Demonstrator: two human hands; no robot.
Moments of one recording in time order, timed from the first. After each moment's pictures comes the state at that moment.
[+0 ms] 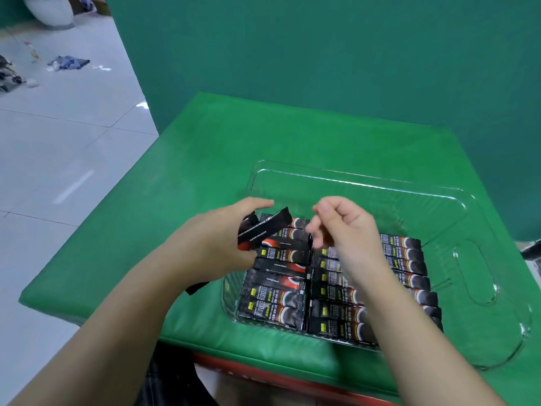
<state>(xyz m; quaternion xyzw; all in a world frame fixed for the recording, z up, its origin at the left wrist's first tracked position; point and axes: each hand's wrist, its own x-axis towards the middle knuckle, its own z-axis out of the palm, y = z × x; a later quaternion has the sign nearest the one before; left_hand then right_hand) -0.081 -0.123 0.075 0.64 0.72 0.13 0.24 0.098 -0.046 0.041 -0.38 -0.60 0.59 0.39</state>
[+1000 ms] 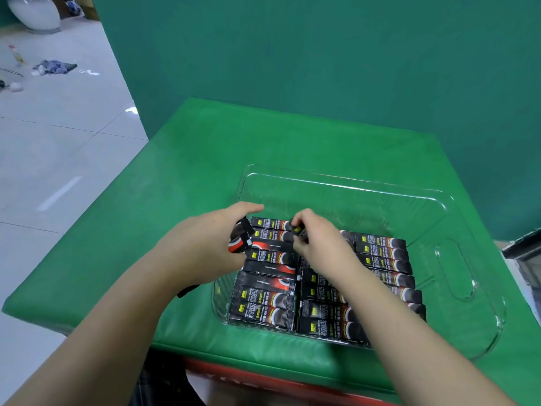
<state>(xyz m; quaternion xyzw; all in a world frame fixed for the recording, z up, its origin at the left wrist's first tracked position) -0.079 -0.121 0.075 0.65 0.73 0.09 0.18 0.097 -0.020 0.005 -0.45 -0.85 0.22 0.11</state>
